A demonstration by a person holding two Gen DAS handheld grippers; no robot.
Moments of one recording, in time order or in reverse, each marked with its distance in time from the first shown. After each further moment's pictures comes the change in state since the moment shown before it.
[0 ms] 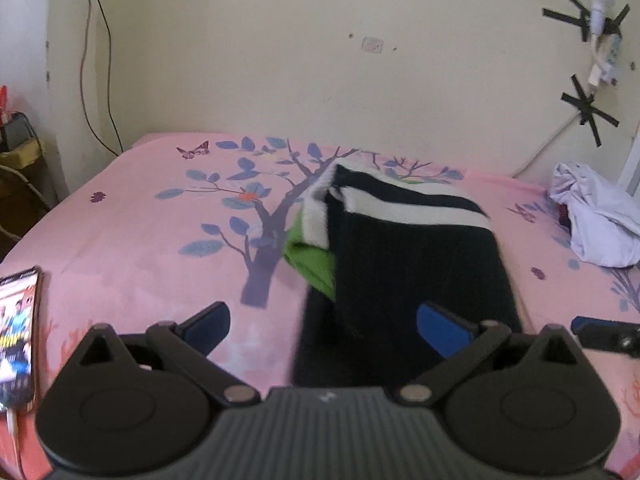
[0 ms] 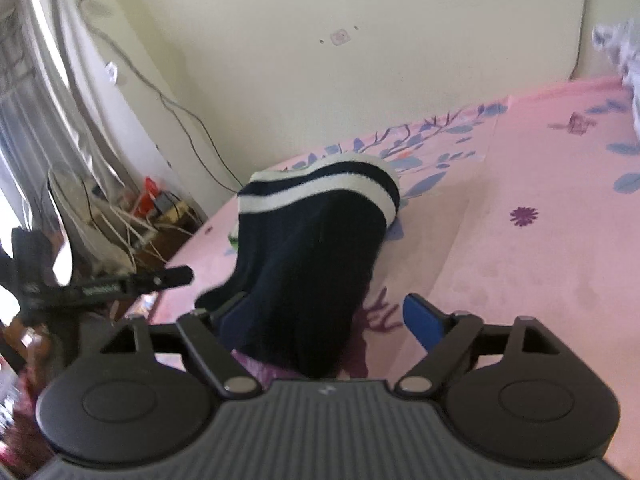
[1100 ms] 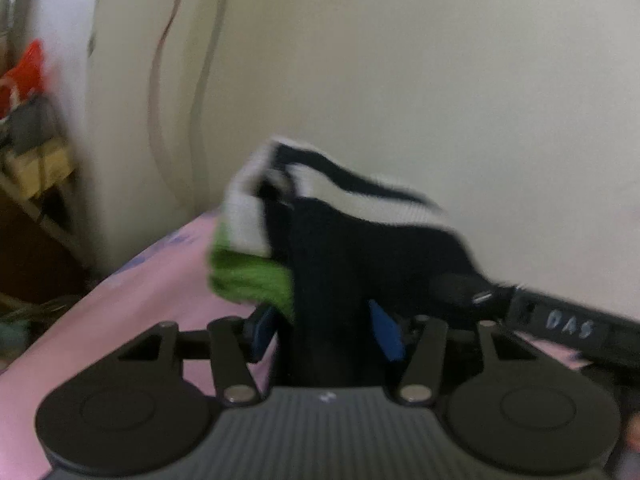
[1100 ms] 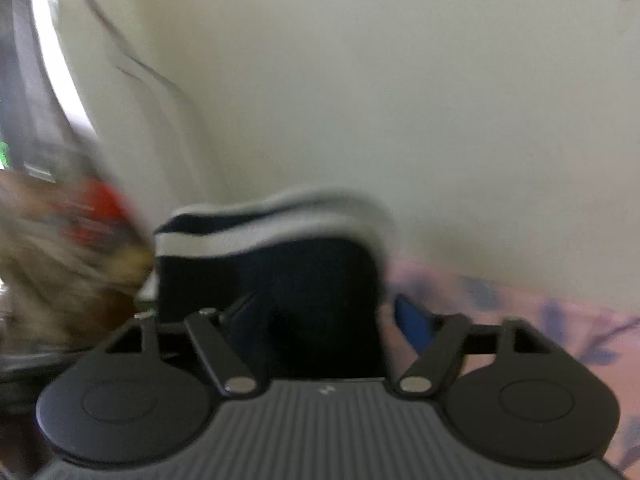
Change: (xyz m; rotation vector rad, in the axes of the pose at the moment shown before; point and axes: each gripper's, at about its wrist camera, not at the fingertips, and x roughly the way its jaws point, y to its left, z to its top) left arm 0.202 0.191 0.171 -0.344 -0.029 0.262; right arm 0.424 0.121 0.202 -0.273 0.083 -0.043
